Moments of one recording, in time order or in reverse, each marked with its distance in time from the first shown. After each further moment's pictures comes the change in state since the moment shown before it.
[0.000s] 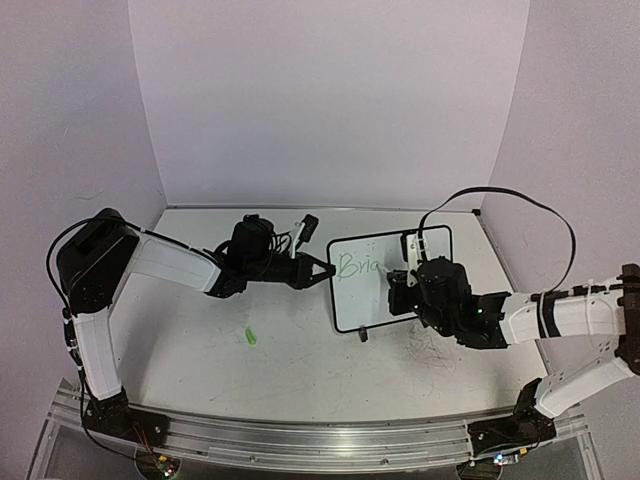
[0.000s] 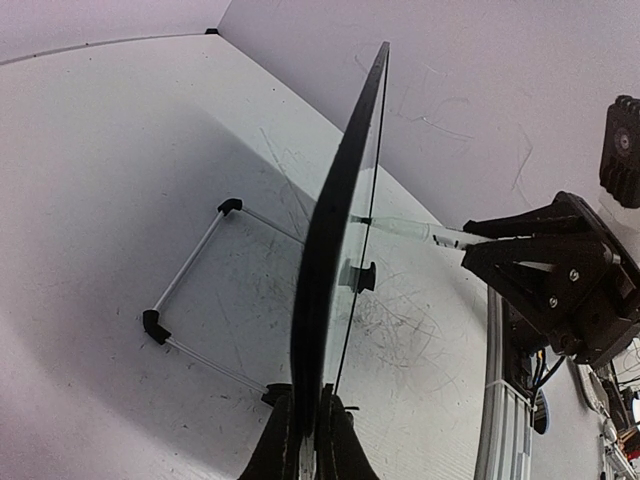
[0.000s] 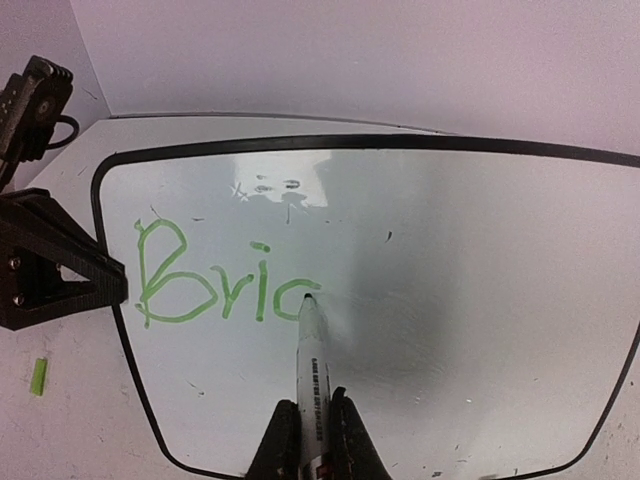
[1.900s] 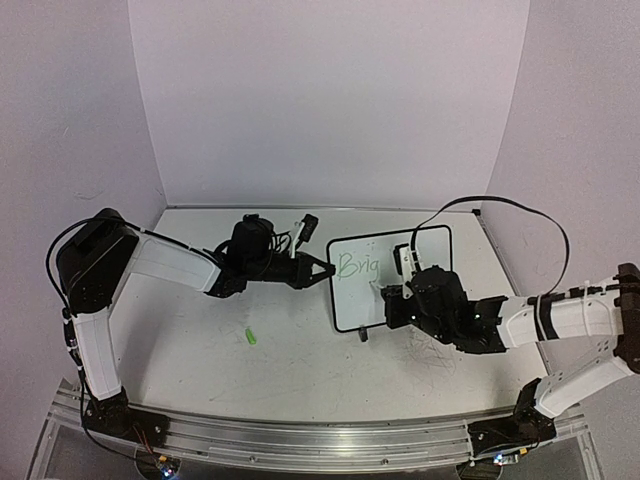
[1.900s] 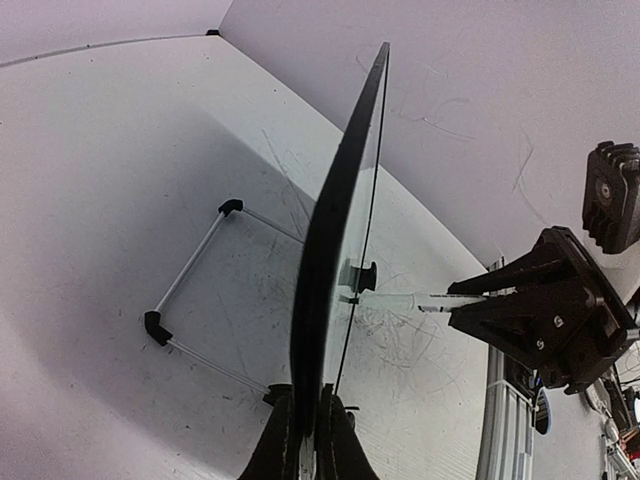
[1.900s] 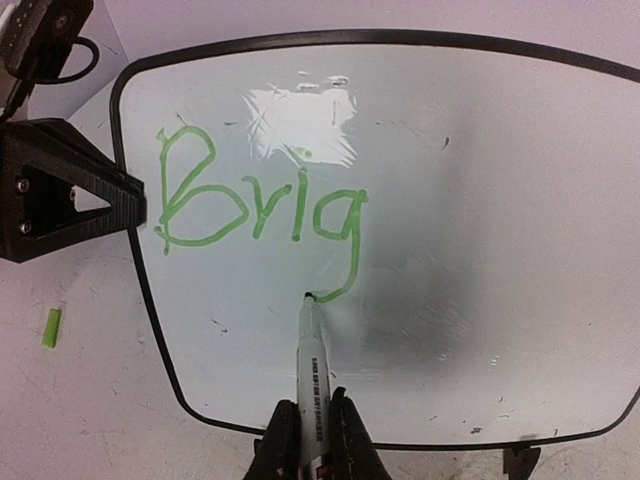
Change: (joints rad) left arm 0.000 -0.002 0.000 -0.001 -0.002 0.004; right arm 0.027 0.009 -0.023 -0.059 -0.075 0.063
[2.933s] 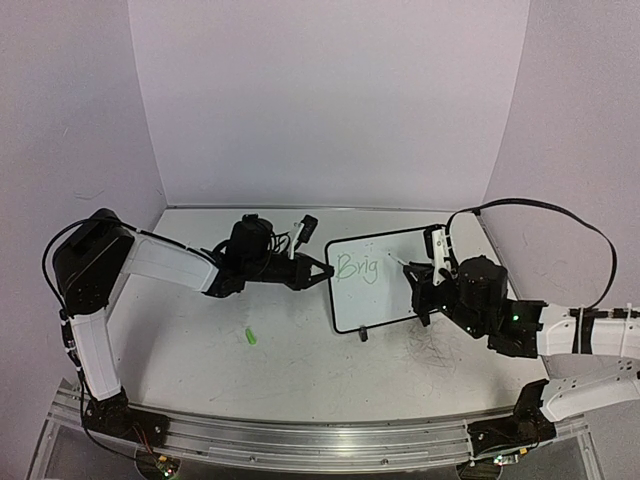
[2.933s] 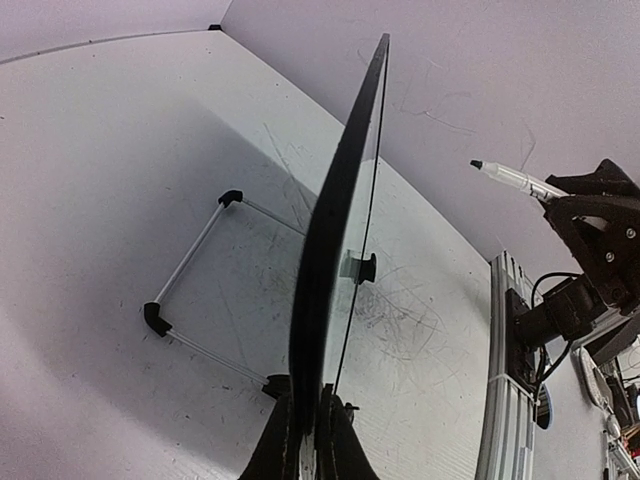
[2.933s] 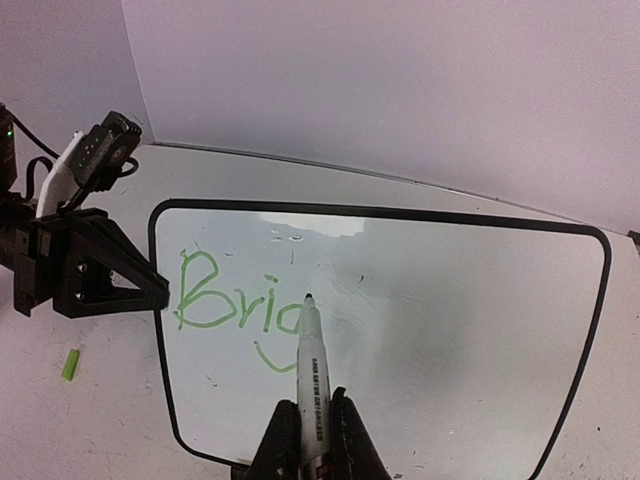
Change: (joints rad) left arm -0.001 -0.018 -0.011 -0.028 -0.010 0.014; right arm -0.048 -0.275 -0.075 0.047 -0.025 -0.205
